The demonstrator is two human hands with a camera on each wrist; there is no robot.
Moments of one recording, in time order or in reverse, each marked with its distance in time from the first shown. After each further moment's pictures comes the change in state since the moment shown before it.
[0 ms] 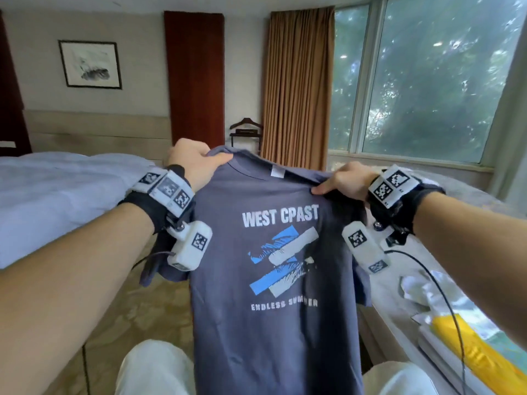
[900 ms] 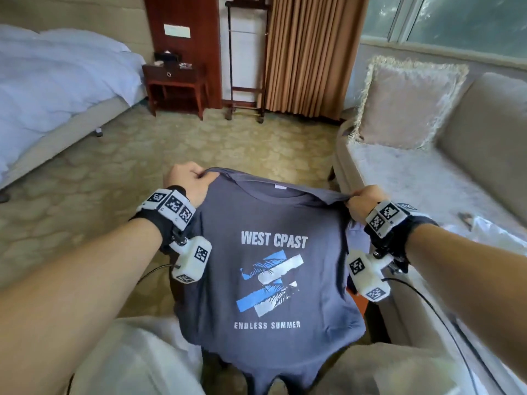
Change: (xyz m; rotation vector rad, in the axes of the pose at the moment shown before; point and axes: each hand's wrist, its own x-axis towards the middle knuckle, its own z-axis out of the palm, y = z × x) left_hand 0.046 -0.255 0.231 0.088 -0.238 -0.427; right_hand 0.207 0.189 0.198 -0.094 -0.059 0.432
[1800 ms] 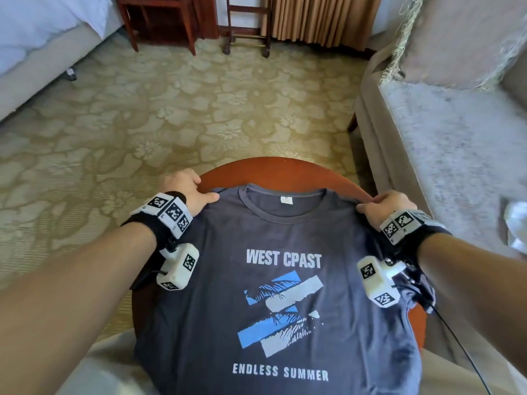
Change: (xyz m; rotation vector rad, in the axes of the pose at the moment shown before) left_hand 0.085 -0.110 0.125 0.447 -0.280 -0.195; right_hand 0.122 0.050 0.107 -0.225 -0.053 0.181
